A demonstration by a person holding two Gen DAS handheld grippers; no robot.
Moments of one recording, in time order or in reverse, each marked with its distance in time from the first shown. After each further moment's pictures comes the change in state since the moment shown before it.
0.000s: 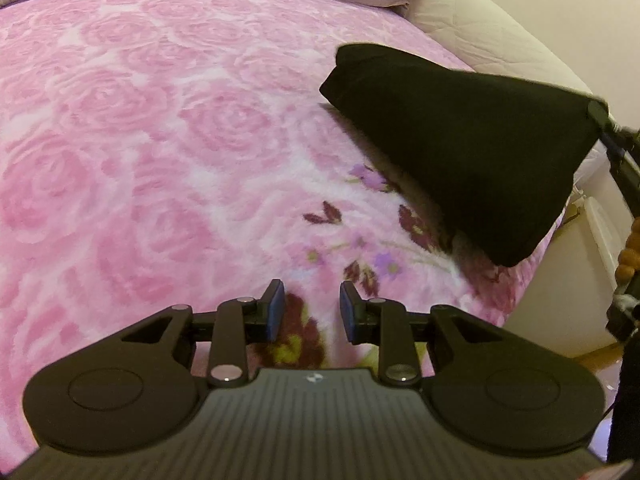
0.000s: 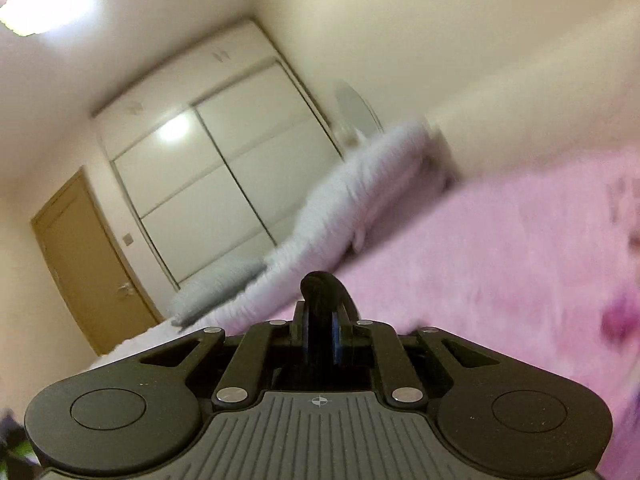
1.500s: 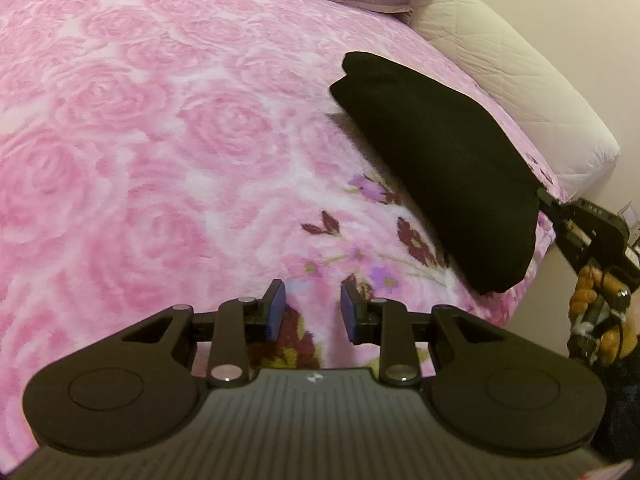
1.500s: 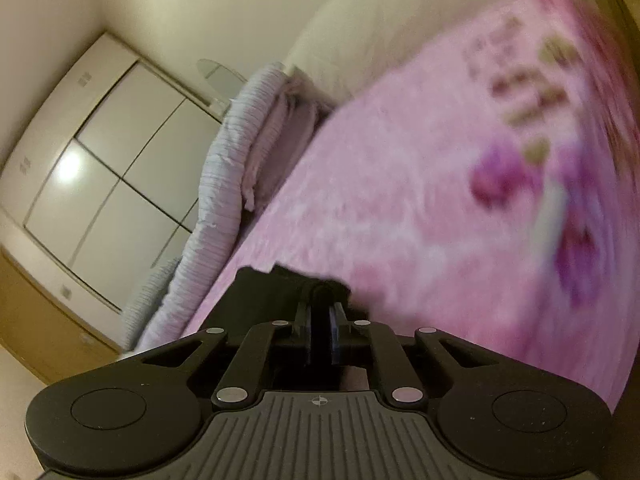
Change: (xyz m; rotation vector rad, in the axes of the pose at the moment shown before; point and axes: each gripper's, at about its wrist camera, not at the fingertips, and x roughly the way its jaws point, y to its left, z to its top) left arm 0.002 0.003 0.005 -0.048 -0.012 -0.014; right arm 0.009 -0.102 -0.015 0.387 0.141 -0.194
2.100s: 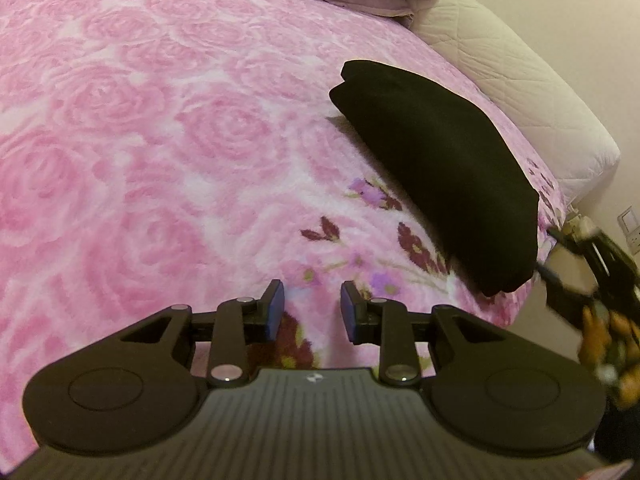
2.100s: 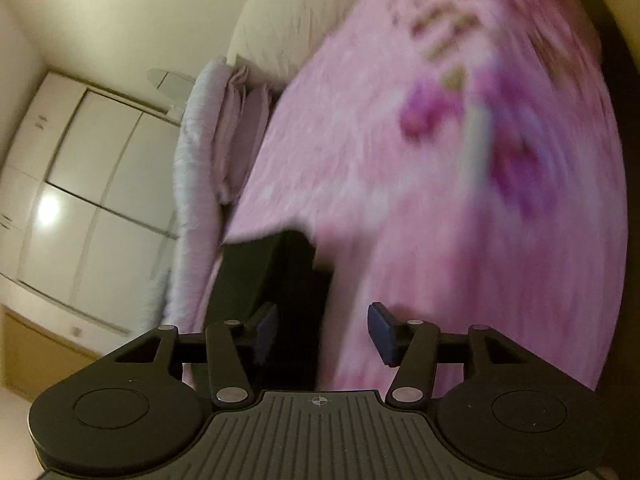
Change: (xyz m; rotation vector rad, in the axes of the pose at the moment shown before) left arm 0.003 0.001 0.002 -0.009 -0.015 -0.006; right arm -0.035 -0.033 -0.042 0.342 0.157 0.036
